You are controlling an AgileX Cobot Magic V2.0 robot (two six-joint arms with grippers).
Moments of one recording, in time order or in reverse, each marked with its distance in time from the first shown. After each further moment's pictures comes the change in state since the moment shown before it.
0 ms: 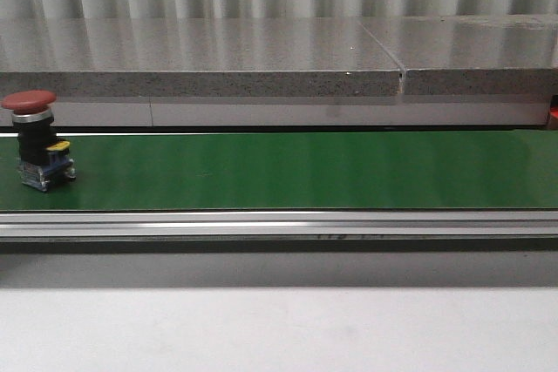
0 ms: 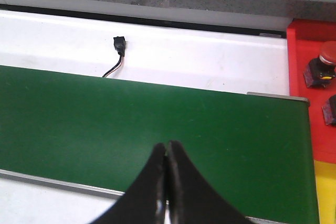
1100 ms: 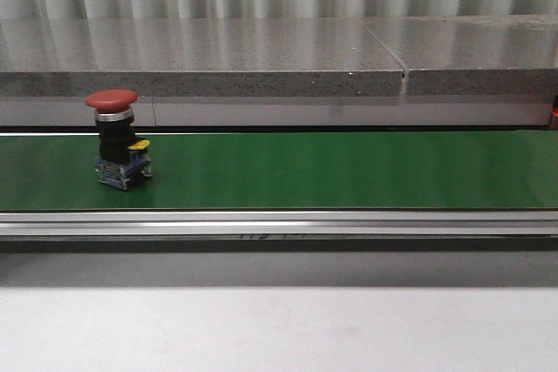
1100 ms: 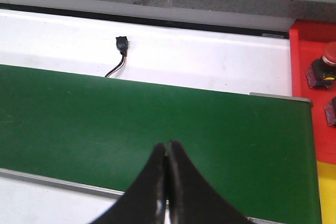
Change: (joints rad) left arm -0.204 -0.414 0.014 0.021 0.151 0.041; right arm 0.000 0.000 0.000 0.000 0.000 0.000
